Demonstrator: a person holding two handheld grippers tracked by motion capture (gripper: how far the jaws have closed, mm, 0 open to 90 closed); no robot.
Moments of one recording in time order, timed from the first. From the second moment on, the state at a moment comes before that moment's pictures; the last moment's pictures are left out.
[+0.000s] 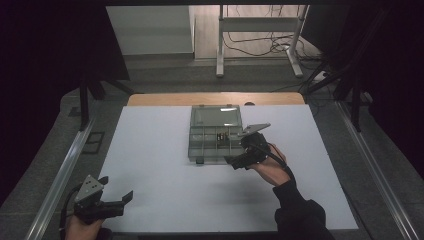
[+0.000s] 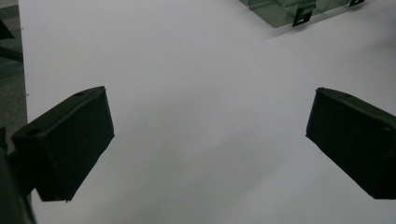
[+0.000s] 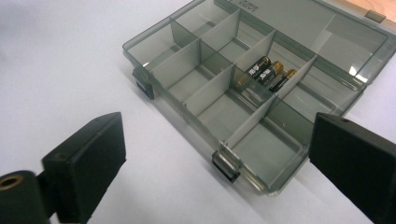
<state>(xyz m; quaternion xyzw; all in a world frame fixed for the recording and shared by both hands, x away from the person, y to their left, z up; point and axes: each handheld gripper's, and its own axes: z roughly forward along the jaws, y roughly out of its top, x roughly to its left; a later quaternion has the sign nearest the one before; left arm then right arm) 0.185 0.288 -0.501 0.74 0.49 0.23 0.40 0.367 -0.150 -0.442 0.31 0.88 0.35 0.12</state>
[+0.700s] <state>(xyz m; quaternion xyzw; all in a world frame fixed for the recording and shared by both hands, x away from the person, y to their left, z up) 0.185 0.288 -0.501 0.74 0.49 0.23 0.40 0.329 -0.181 -0.447 0.31 0.86 0.37 0.15</state>
